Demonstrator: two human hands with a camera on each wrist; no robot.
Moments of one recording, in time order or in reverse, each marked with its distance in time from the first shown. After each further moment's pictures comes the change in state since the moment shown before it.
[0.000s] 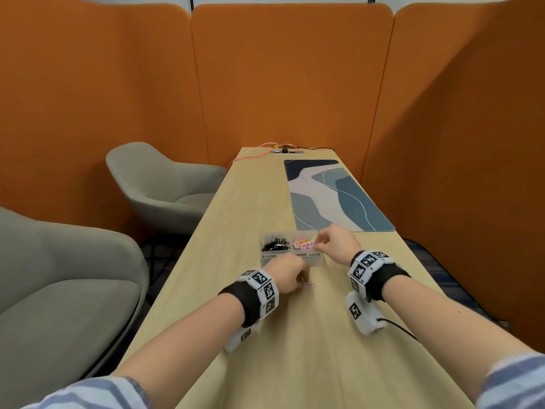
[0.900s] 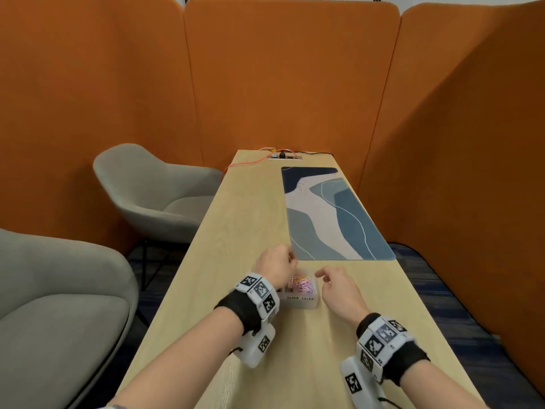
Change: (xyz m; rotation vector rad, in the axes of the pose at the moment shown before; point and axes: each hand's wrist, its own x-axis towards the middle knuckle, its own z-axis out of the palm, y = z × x) left_hand 0.052 -0.021 -0.059 -0.327 0.310 -0.405; right_hand -0.006 0.002 0.002 0.112 -0.029 0.115
